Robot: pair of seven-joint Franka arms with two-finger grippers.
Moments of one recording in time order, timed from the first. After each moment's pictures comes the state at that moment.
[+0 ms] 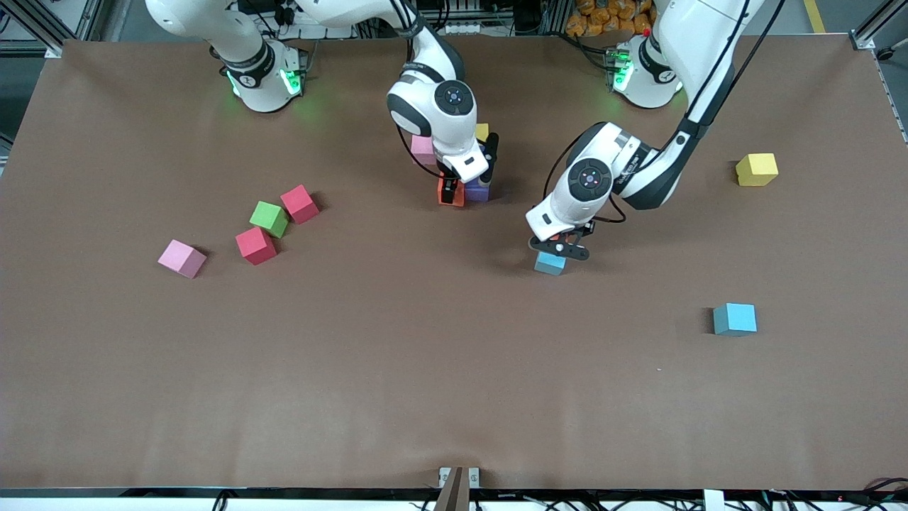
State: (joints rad) left arm -0.23 0.41 -0.34 -2.12 0.11 2.37 -0.37; right arm 0.99 0.53 0.01 -1.94 0.02 2.43 -0.38
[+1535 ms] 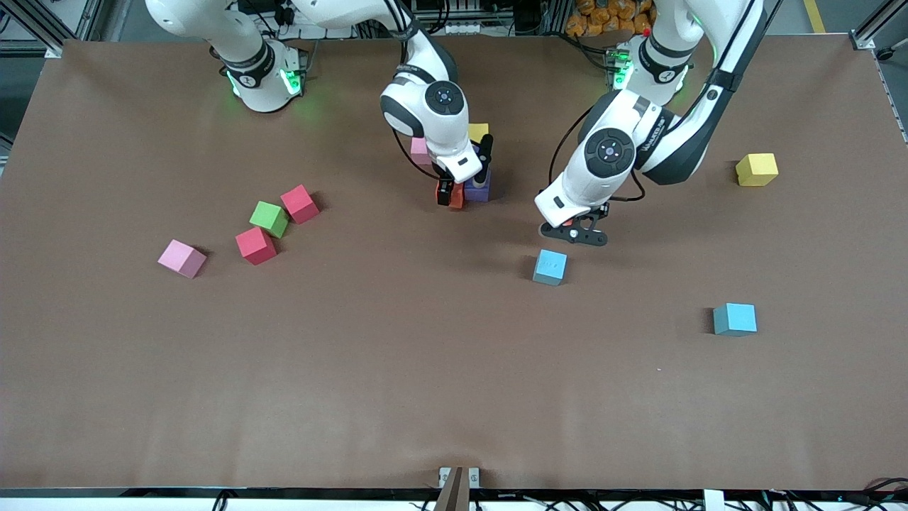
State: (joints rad) left arm -0.23 0.25 -0.35 -2.08 0.02 2.15 -0.37; right arm 0.99 0.52 0.01 -2.01 0.01 2.51 -0.39
